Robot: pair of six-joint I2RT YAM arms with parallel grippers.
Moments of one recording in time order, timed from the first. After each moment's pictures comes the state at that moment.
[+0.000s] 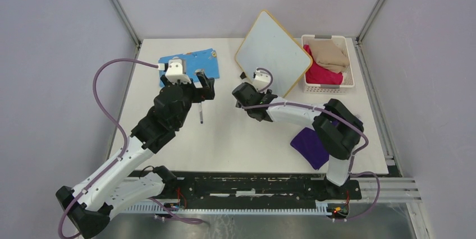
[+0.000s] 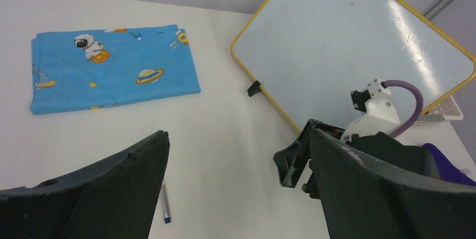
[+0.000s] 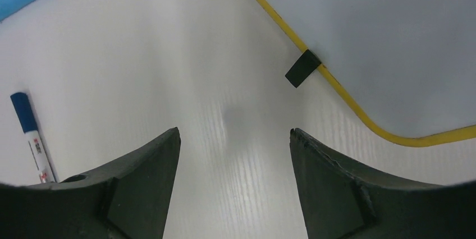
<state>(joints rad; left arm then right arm) -0.69 0.86 0.90 -0.19 -0.50 -0.34 0.88 1.82 1.17 -0.23 0.64 0.90</state>
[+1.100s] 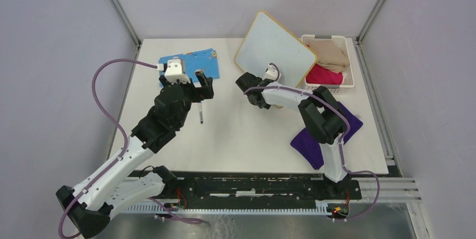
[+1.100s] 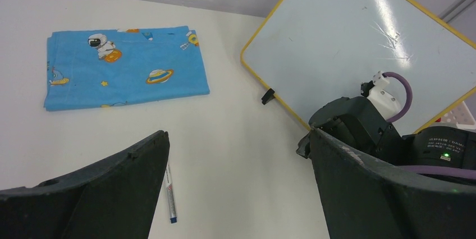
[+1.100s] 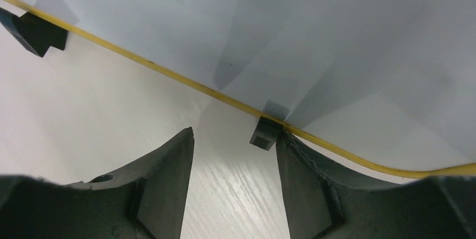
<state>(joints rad) -0.69 0.86 0.90 -0.19 -0.55 -0.34 0.74 2.06 1.46 -0.58 0.69 1.18</state>
